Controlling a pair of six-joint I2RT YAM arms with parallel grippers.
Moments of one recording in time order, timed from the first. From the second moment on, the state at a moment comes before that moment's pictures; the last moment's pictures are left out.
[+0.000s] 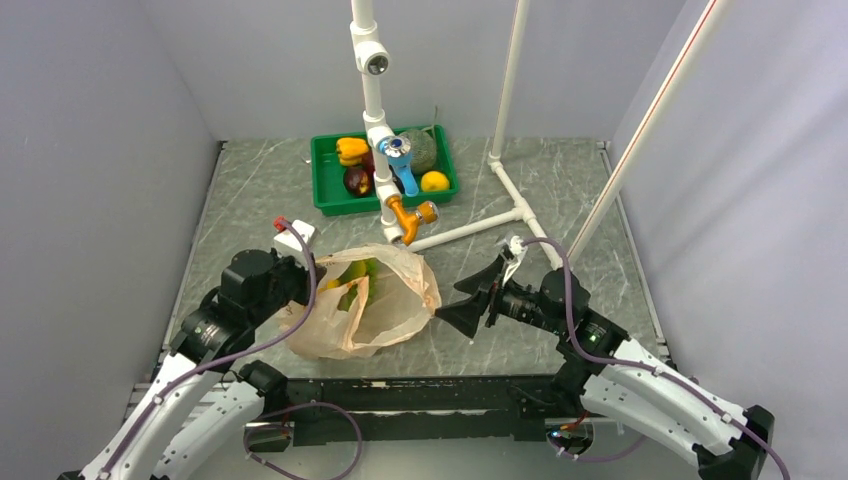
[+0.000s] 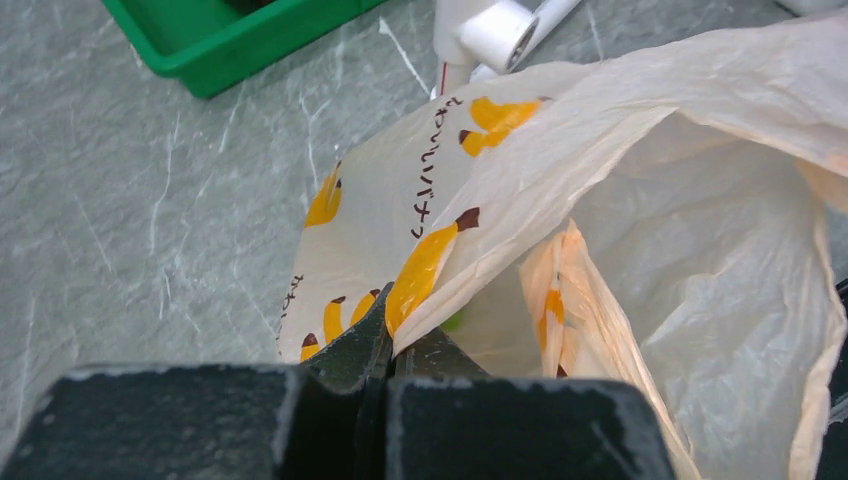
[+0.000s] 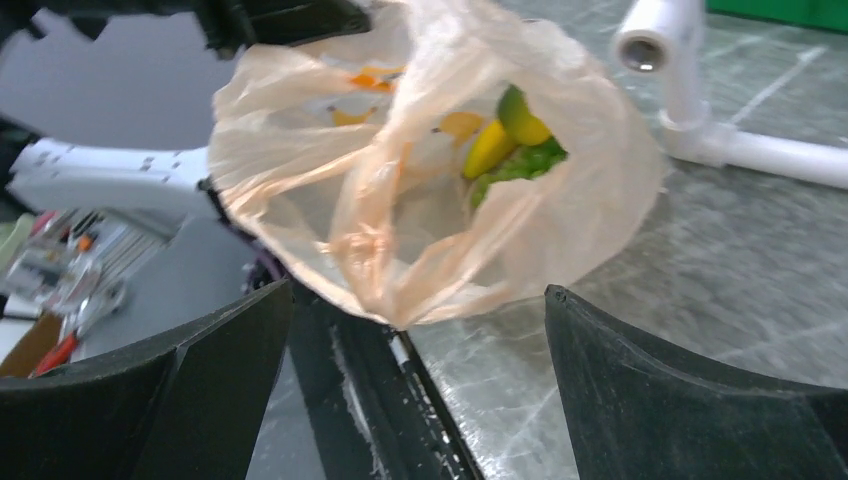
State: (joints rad) left arm -0.52 0.59 0.76 -0.61 -0.01 -0.08; right arm 0.82 0.60 0.49 -0.01 -0.27 0.49
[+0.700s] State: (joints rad) left arm -0.52 0.55 0.74 -0.58 0.07 -0.07; right arm 1.14 0.96 0.78 0.09 -0.19 0.46
